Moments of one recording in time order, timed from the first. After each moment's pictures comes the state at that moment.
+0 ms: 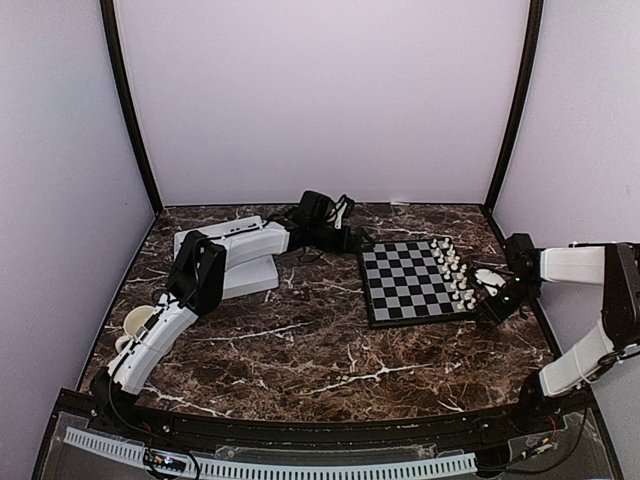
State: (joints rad) left arm -0.65 2.78 2.44 -0.24 0.48 -0.36; right arm -0.01 1.43 0.71 -0.59 -0.09 -0.58
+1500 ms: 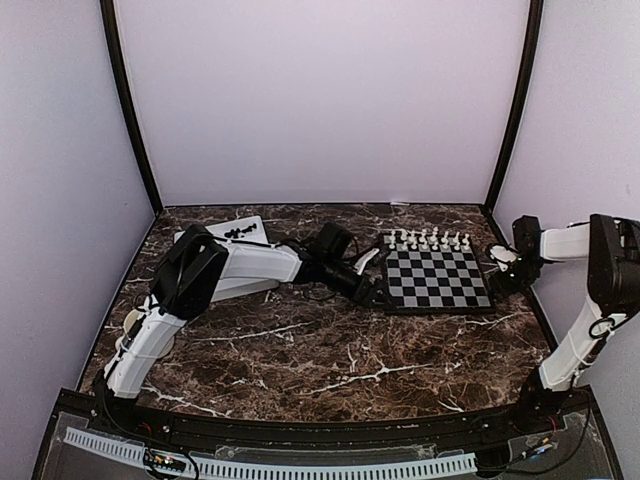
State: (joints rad) left arm -0.82 2.52 1.91 -0.09 0.80 -0.29; right arm -0.14 1.65 0.90 -0.44 0.04 -0.51
